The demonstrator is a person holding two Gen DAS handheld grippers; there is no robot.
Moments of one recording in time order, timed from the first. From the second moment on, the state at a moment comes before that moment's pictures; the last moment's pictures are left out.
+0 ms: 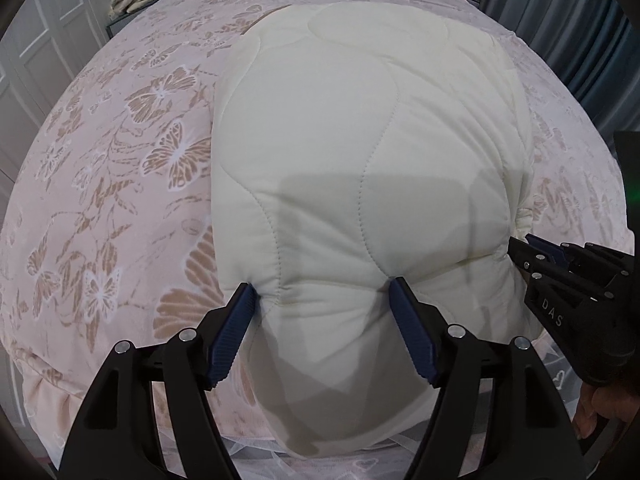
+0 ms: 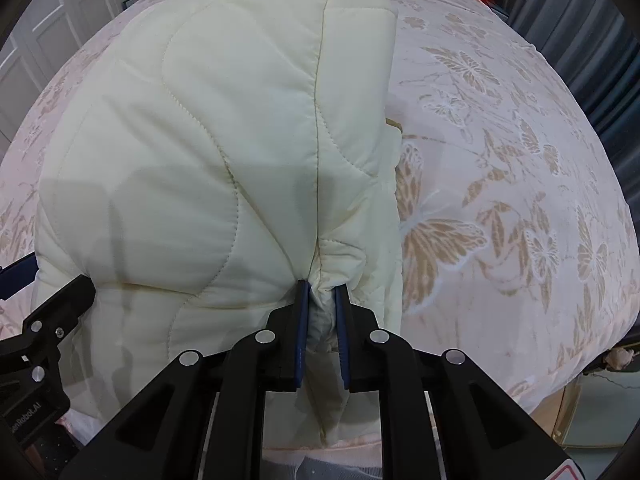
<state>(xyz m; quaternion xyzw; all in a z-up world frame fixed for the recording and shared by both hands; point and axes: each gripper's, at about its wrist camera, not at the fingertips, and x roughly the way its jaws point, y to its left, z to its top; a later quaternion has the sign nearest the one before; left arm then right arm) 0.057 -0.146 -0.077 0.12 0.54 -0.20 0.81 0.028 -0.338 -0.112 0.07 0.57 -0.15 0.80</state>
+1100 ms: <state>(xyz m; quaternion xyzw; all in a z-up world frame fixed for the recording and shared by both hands) 0.097 -0.119 -0.089 -0.04 0.59 -0.24 0.77 -0.002 -0.398 -0.149 0.39 0.50 -0.06 0.77</state>
